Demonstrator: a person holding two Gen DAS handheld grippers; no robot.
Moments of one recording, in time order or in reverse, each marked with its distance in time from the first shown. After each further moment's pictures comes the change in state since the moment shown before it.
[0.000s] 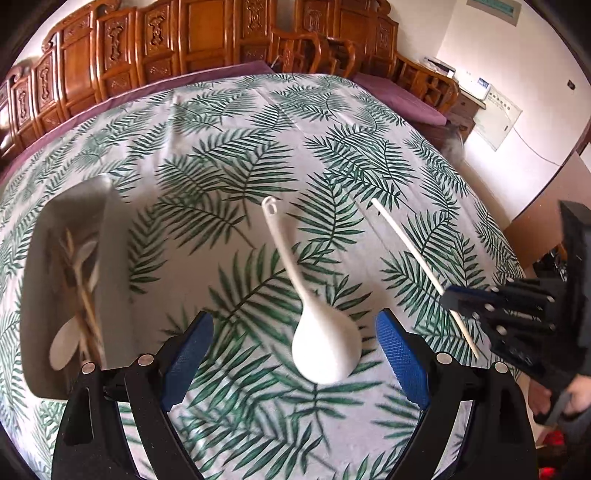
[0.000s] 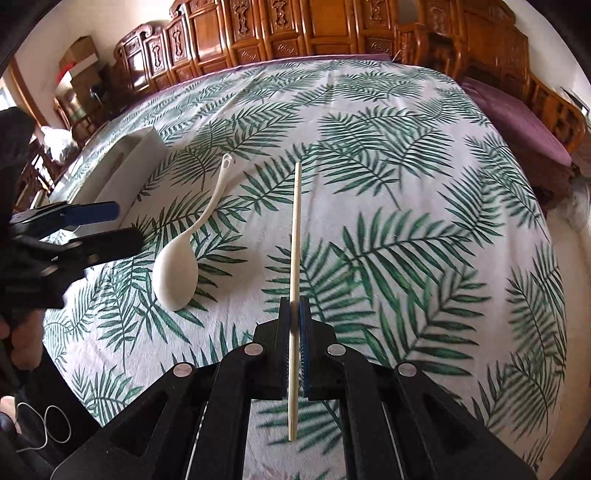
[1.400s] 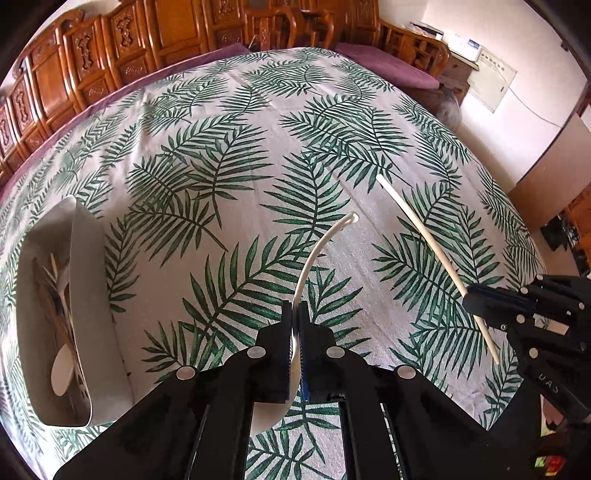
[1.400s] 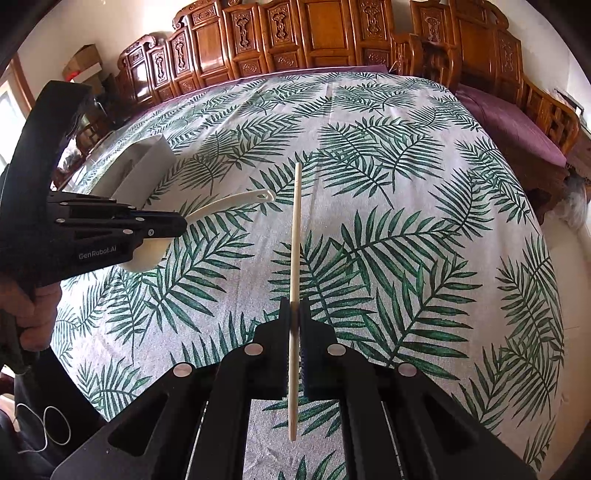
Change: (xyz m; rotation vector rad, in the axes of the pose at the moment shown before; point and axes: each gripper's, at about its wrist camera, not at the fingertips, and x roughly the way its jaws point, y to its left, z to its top) left arm 0.020 -0.024 0.011 0.112 0.090 0.040; right arm -0.017 0.004 -0.012 0.001 -0.048 0.002
